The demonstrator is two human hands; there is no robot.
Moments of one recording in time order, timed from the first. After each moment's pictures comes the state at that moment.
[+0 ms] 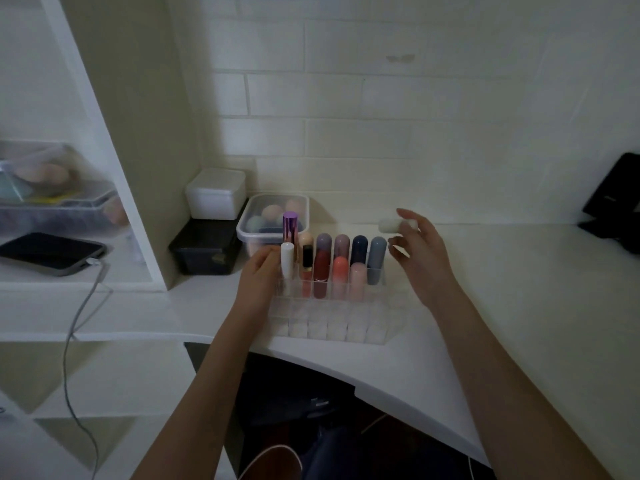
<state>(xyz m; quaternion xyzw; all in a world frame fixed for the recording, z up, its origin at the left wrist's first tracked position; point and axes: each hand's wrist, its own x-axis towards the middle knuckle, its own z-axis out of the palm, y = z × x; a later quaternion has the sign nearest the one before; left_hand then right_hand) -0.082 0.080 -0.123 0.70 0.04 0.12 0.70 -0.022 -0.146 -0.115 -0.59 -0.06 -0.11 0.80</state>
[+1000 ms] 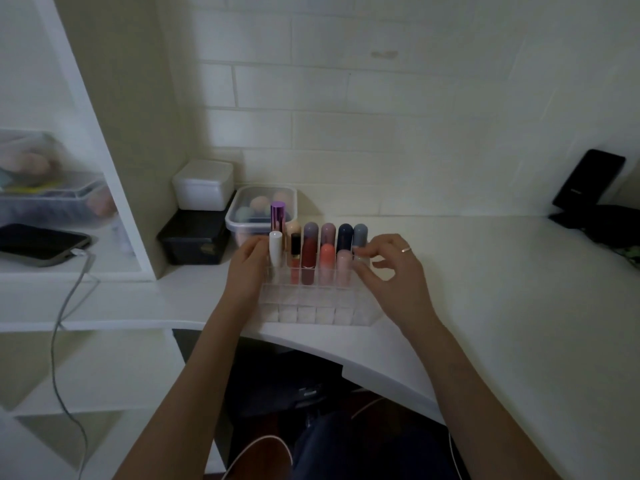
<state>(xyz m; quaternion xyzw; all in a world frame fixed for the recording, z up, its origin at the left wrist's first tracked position) -0.081 0.082 -0.127 0.71 0.04 0.12 0.70 -0.096 -0.127 -0.126 -0.82 -0.18 -0.29 0.46</state>
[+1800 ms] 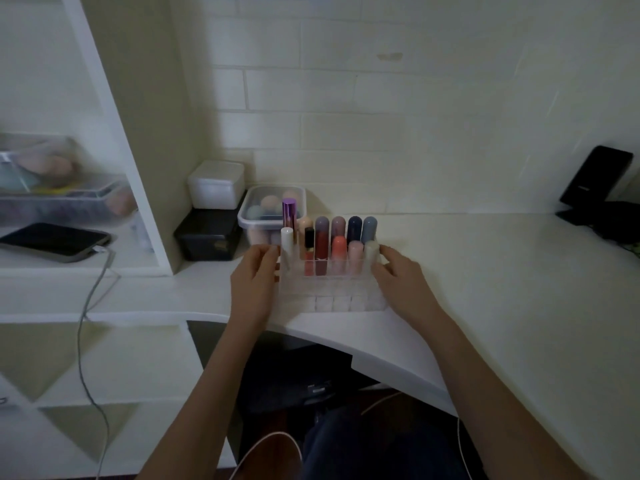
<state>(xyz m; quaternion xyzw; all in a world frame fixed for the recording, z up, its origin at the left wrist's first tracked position) -0.112 0.082 -0.141 0.73 0.03 0.23 0.65 -0.093 -0.127 -0.133 -0.88 -0.08 -0.13 0.44</state>
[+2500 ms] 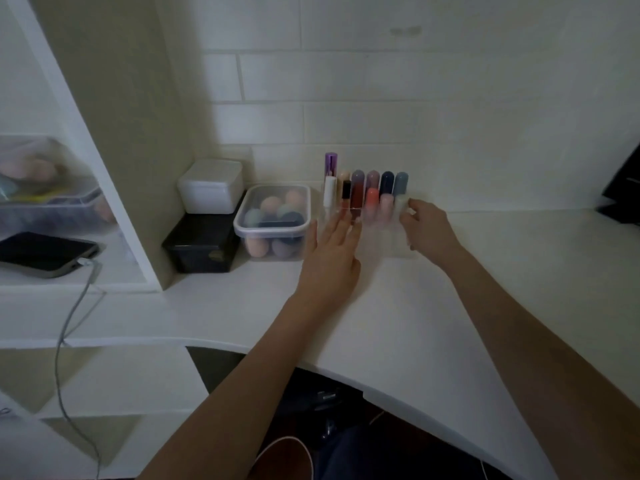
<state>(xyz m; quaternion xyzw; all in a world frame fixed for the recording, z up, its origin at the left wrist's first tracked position) -0.019 0.014 -0.145 0.94 -0.18 0.26 0.15 0.031 -0.159 -0.106 -0.90 -0.04 -0.16 0.40</state>
